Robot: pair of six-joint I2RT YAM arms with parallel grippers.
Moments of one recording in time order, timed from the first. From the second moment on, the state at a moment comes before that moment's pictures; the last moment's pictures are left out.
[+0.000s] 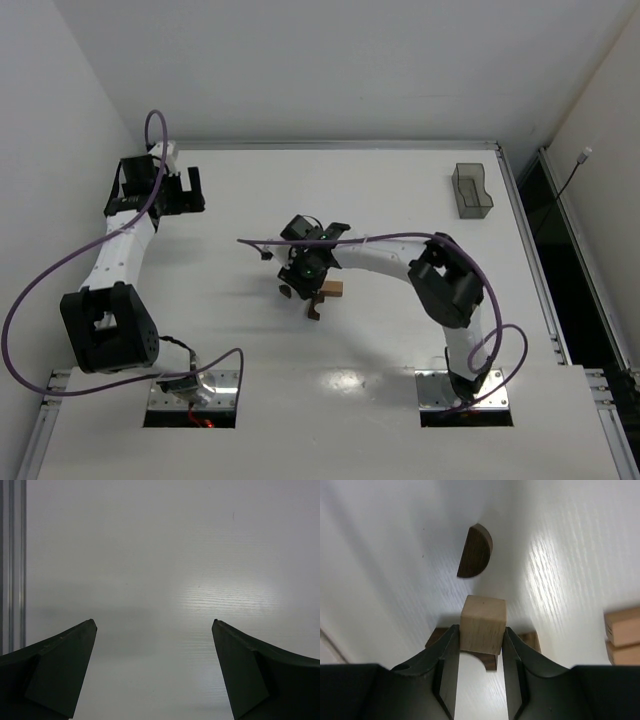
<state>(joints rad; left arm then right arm) 0.20 1.42 1.16 -0.39 0.16 0.04 0.90 2.02 1.41 -0.57 -0.20 -0.24</state>
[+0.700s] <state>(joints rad) 0.13 1.43 1.15 -0.36 0.11 0.02 0.73 1.88 1.41 -0.71 0.12 0.32</state>
